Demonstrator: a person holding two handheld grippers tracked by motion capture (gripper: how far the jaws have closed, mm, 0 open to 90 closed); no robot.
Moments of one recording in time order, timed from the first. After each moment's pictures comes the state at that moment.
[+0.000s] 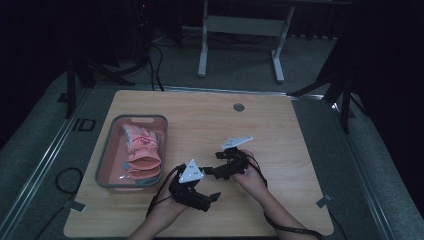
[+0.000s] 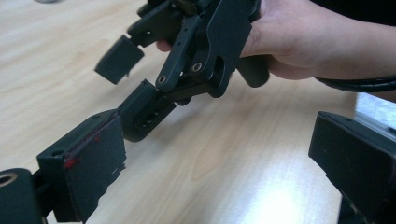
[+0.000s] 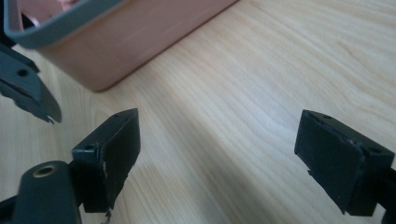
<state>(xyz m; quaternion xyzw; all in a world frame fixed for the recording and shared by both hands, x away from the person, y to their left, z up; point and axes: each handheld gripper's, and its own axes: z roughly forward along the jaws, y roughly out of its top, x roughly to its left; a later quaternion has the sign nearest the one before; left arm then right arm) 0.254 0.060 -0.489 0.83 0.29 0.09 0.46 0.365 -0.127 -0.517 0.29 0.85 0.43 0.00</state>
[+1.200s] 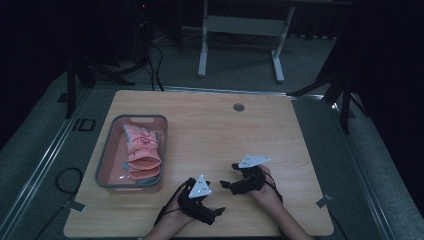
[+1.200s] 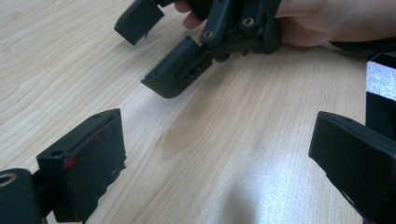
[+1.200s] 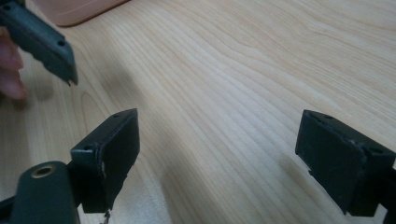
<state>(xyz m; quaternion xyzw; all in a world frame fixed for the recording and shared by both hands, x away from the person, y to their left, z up) 0.245 0.043 -0.540 0.85 0.25 0.08 0.45 0.336 -0.180 -0.557 0.27 0.85 0.44 0.06</state>
